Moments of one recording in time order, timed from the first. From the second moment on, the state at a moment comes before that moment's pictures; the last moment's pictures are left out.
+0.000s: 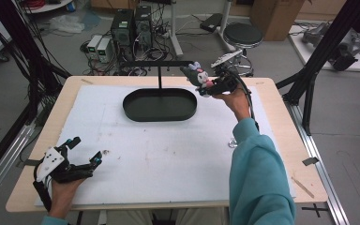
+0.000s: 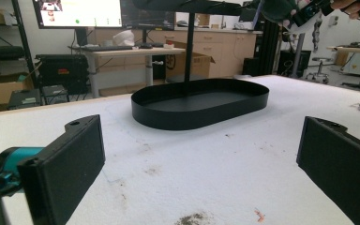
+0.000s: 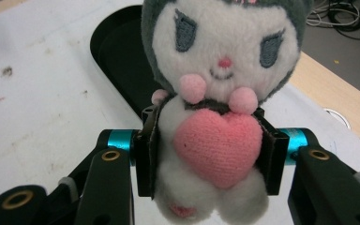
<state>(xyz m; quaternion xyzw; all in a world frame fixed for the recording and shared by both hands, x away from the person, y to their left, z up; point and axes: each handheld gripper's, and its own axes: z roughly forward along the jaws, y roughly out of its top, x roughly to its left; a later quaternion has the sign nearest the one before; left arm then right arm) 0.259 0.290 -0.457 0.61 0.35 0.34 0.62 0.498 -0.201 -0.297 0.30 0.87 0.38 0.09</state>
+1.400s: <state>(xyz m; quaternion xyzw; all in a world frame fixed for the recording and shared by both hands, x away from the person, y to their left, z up) 0.259 0.290 -0.457 0.61 0.35 0.34 0.62 0.515 -0.193 -0.289 0.33 0.84 0.40 0.13</state>
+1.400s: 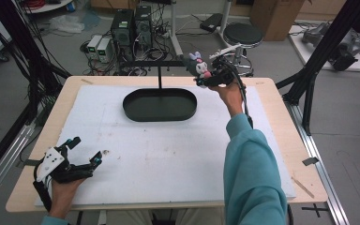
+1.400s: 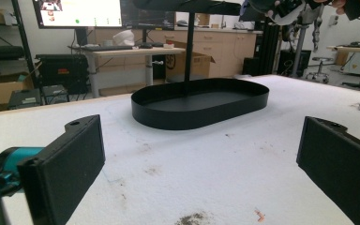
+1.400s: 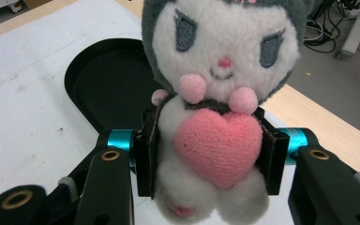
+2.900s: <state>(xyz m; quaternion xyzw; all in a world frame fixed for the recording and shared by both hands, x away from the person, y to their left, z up) 0.258 0.290 -0.457 0.61 0.35 0.34 0.62 0.534 -0.197 -0.331 0.34 0.88 0.31 0.08</state>
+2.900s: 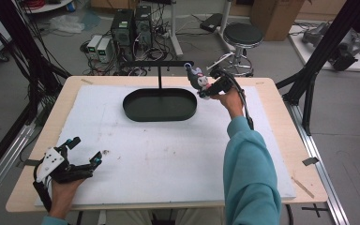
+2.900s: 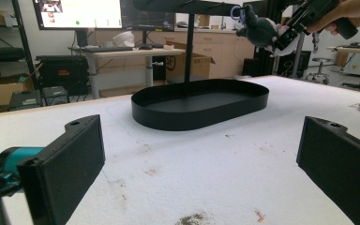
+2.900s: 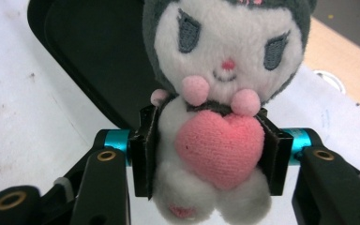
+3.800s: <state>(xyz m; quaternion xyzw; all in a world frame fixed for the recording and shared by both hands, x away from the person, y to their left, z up) 0.258 0.290 -0.457 0.61 0.35 0.34 0.62 0.524 -0.192 -0.321 0.29 0.86 0.42 0.05</state>
